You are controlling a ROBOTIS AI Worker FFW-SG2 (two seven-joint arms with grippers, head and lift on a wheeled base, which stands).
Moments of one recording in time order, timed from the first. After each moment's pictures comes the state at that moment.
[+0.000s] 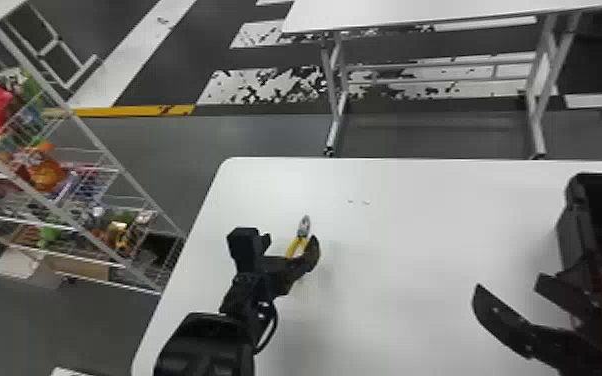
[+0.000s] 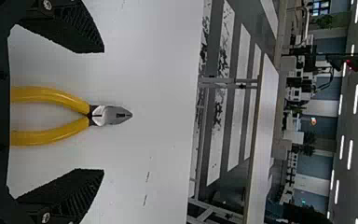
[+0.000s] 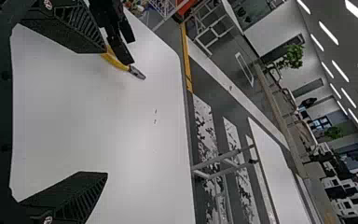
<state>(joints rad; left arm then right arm) 0.22 0.21 -0.04 -1.40 0.26 0.09 -0.05 0.67 -0.16 0.03 -2.36 -0.40 0.69 0.33</state>
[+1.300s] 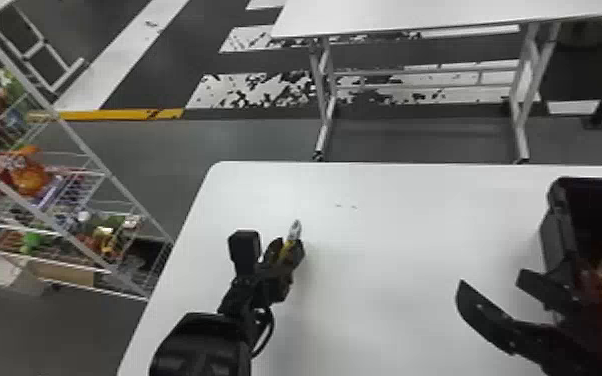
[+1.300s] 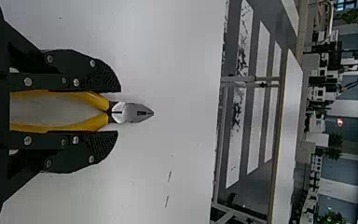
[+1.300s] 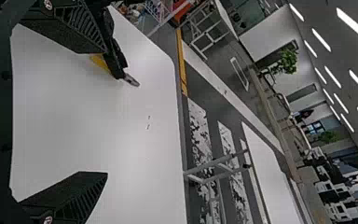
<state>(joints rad) 0.20 0.19 -0.05 -1.37 0.24 0.18 -0.04 0.66 -0.16 0.03 -2.38 -0.42 0.69 0.33</state>
